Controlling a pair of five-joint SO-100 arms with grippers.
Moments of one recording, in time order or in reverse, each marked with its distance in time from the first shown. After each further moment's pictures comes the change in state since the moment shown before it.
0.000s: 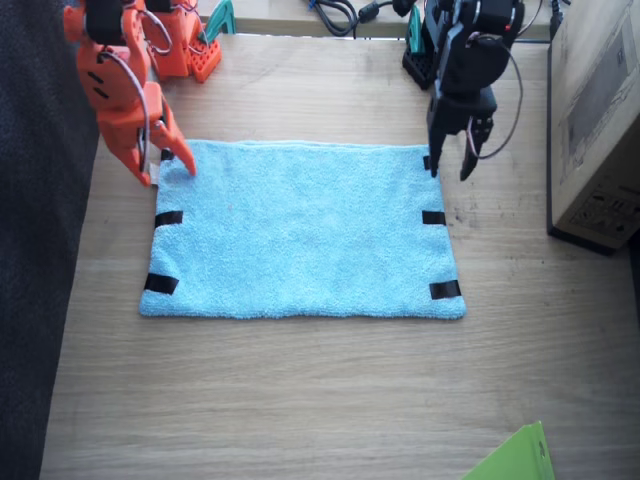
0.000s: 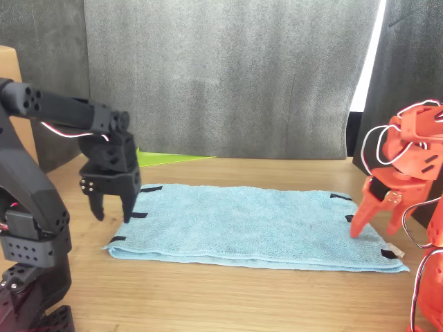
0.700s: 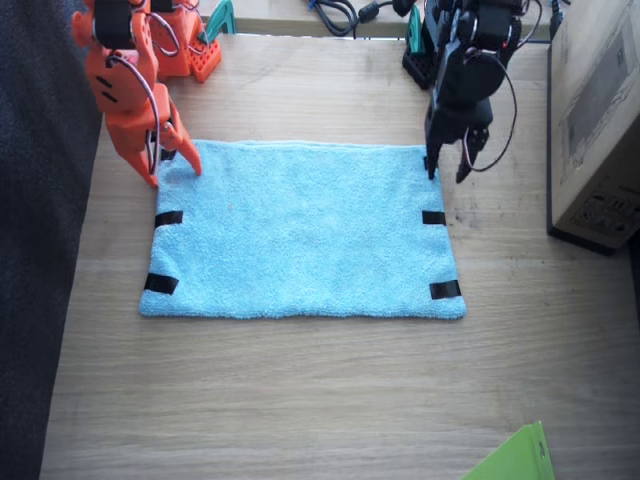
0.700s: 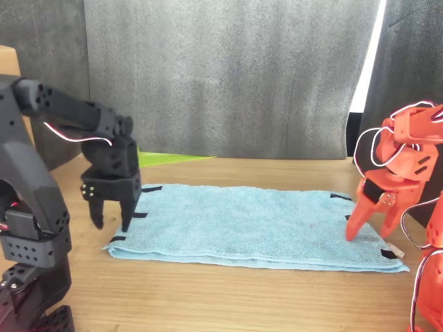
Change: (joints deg) arm 0 -1.2 -6.2 -2.2 1.6 0.7; arm 1 1.7 -1.1 0.0 0.0 0.5
